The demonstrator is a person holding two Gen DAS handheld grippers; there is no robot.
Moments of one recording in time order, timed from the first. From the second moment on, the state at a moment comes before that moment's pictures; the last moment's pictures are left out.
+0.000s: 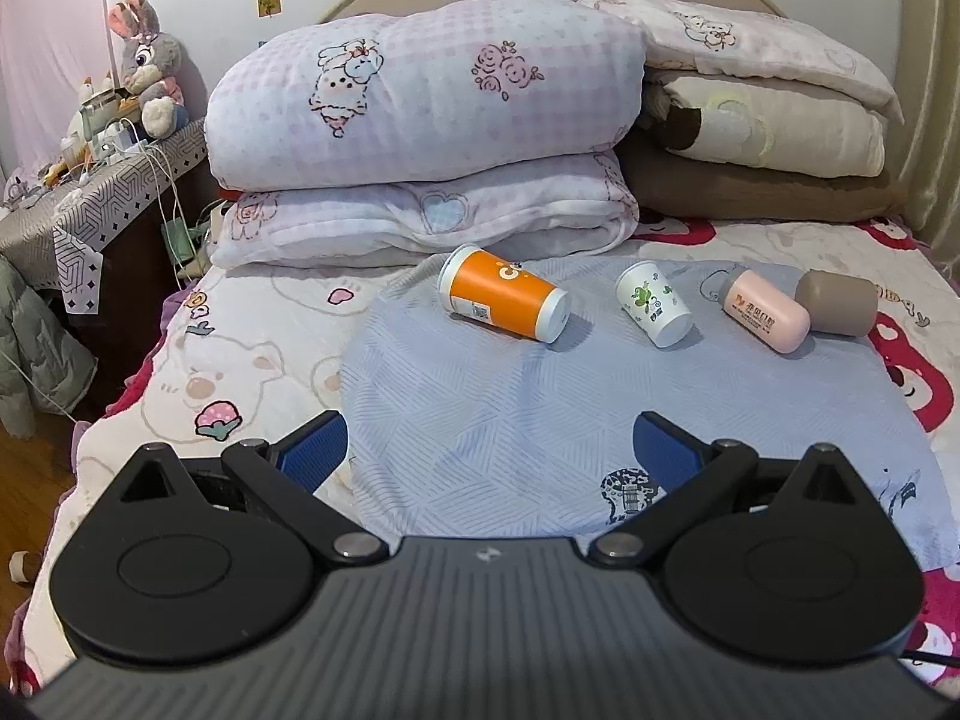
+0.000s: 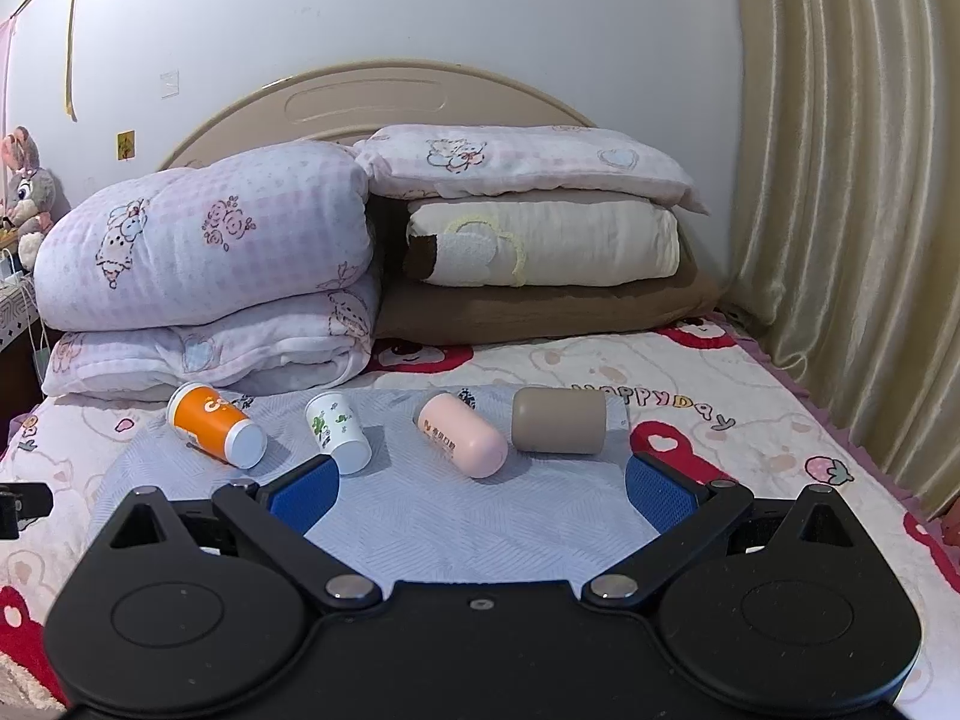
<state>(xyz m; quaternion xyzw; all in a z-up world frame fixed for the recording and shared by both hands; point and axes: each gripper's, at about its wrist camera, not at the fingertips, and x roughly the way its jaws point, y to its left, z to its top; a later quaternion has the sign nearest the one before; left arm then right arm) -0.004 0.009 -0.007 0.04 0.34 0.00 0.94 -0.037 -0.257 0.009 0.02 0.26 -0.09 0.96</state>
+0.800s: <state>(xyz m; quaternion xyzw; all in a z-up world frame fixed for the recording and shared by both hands) -0.004 0.014 -0.005 0.00 0.34 -0.02 0.94 -0.033 -0.262 0.009 0.01 0.27 -0.09 0.96</state>
